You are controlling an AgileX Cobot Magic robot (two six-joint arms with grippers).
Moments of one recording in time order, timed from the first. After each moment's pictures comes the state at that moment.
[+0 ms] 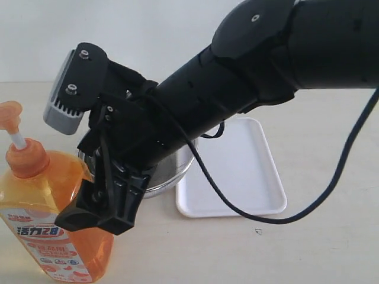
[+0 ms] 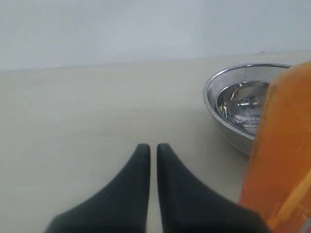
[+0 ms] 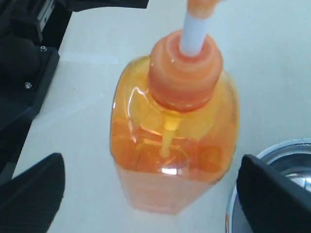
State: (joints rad) left arm -0.03 0.00 0.00 -0.02 0.32 0.04; right arm 0.85 1.67 -1.20 1.02 0.71 -1.49
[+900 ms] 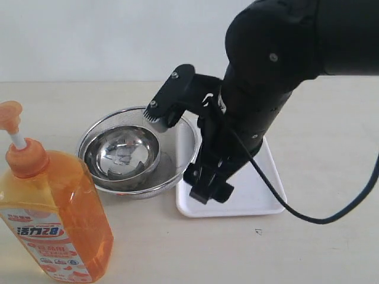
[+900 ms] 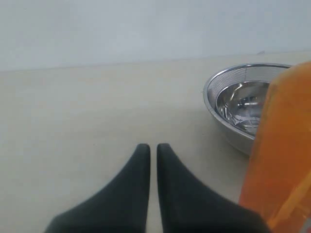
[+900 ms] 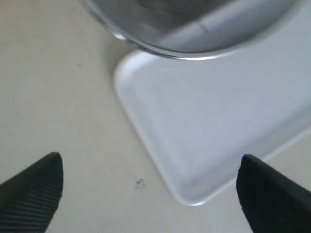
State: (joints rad) left arm -0.03 0.00 0.00 -0.02 0.32 0.04; right arm 0.85 1.62 -1.20 -0.18 0.90 -0.18
